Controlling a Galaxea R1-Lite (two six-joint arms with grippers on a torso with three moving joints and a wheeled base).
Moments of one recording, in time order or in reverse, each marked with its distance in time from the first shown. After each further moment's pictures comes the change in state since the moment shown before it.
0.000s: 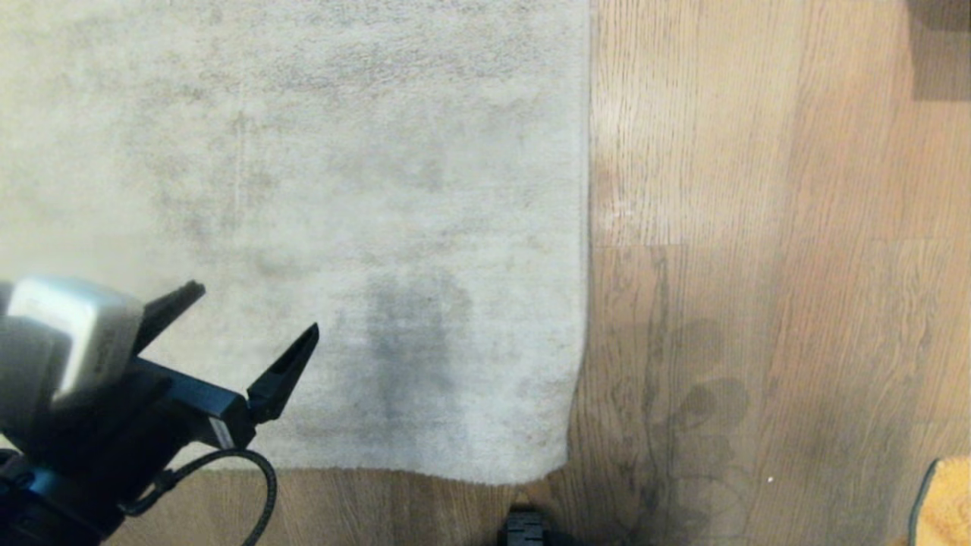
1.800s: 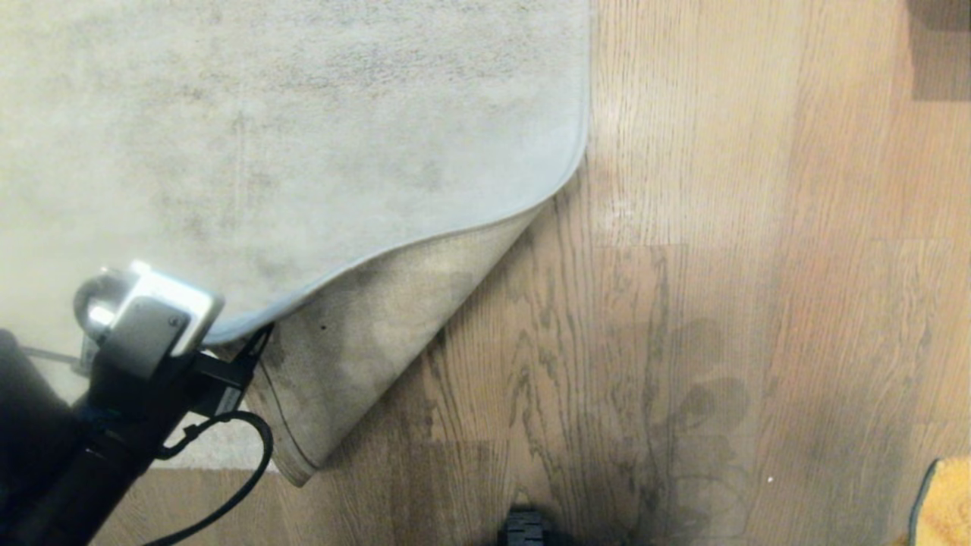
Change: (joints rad) left arm 0.256 0.145 -0.027 -0.003 -0.005 0.257; right arm 0.000 0.000 0.000 0.000 0.000 0.000
